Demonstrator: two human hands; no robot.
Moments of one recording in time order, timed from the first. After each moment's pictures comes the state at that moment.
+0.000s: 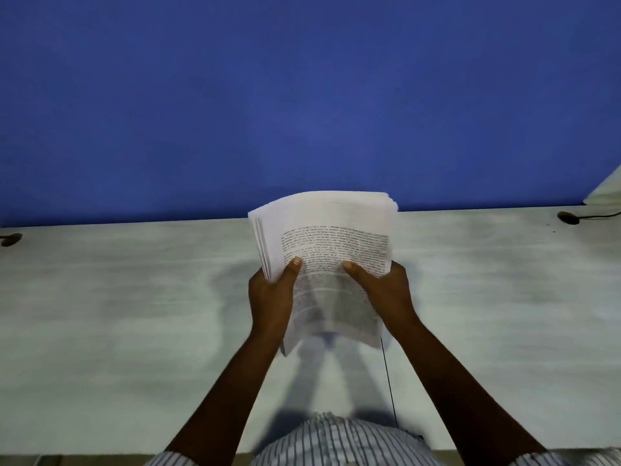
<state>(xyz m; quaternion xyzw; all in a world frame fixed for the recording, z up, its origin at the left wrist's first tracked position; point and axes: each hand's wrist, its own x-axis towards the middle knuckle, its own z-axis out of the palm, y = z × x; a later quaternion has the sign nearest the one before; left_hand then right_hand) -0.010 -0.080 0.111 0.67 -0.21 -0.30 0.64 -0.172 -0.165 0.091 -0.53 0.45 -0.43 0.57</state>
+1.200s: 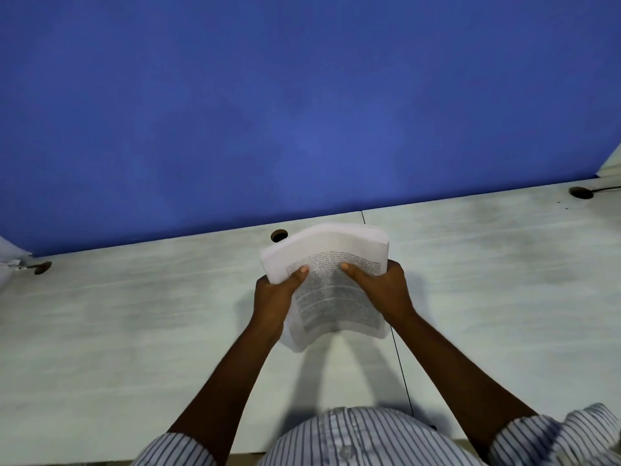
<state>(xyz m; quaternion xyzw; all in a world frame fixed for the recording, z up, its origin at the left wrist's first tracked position) 0.002 -0.078 0.105 0.69 -0.24 -0.39 0.56 -0.171 -0.160 0.072 -0.54 0.46 -0.42 0.57</state>
